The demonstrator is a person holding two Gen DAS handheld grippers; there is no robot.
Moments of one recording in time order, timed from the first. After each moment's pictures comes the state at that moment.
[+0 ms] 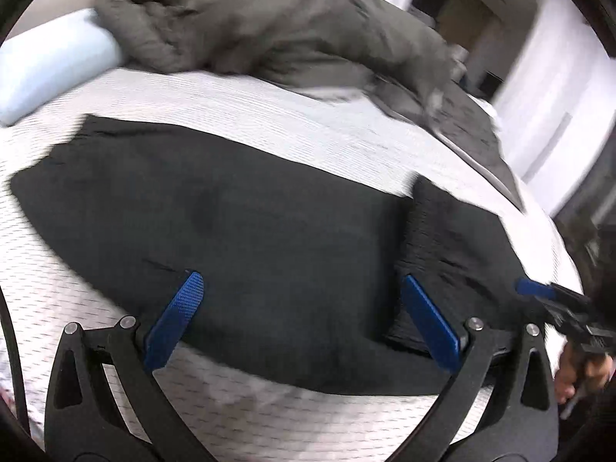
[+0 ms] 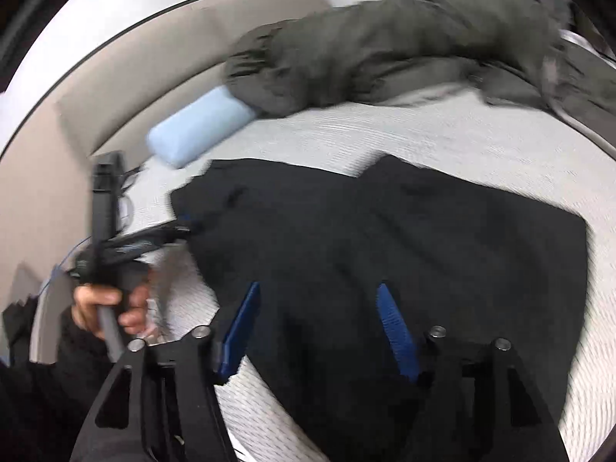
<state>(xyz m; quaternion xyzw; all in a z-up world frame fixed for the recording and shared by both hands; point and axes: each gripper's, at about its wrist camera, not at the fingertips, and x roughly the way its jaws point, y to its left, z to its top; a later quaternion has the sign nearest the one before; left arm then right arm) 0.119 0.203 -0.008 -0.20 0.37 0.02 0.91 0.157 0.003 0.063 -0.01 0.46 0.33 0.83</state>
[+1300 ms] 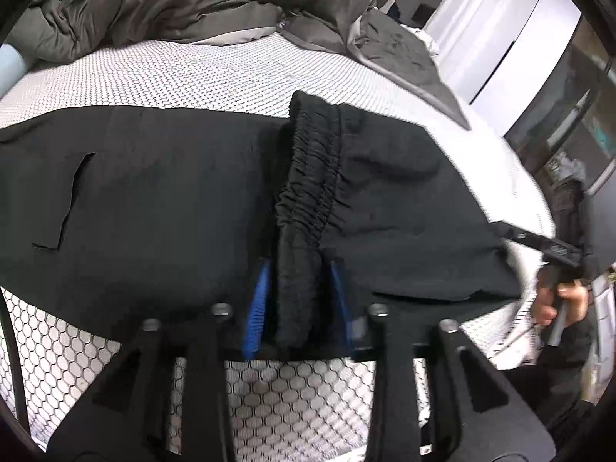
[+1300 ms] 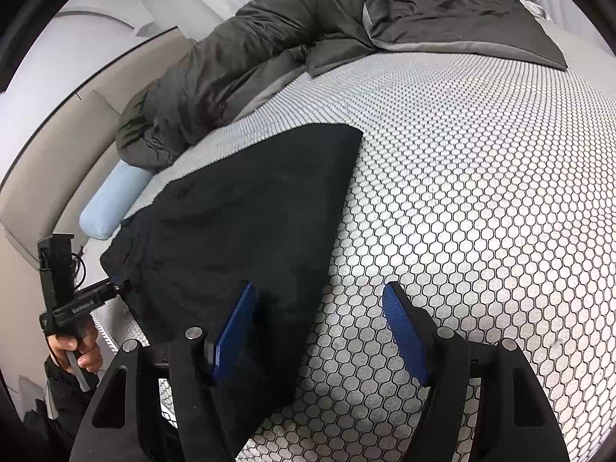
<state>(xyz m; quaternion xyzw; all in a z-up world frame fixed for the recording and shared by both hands) 0.116 0.161 -0.008 -0.16 0.44 -0.12 0.88 0.154 -0.158 0.043 0.10 0.48 0.20 0.85</state>
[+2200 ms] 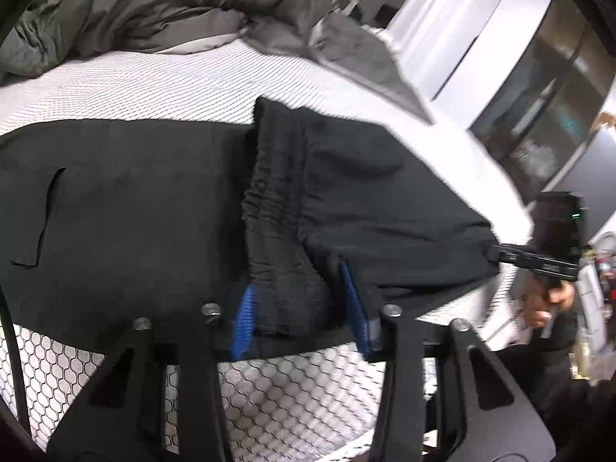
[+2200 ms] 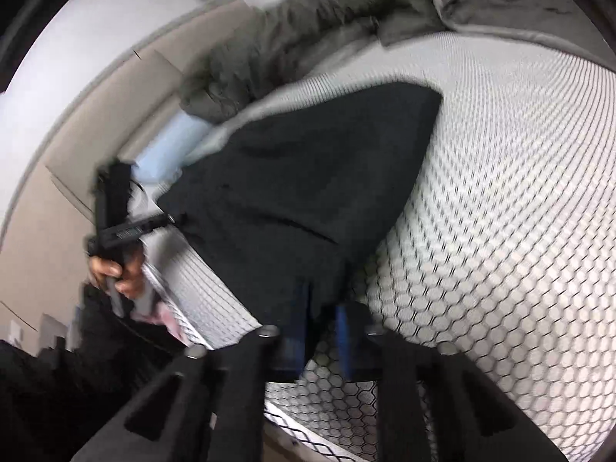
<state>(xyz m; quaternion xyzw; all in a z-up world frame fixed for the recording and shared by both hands) 0.109 0.162 -0.010 -0.16 0.41 -0.19 0.88 0.095 -0.156 0.050 0.11 0.47 0.34 0.80</state>
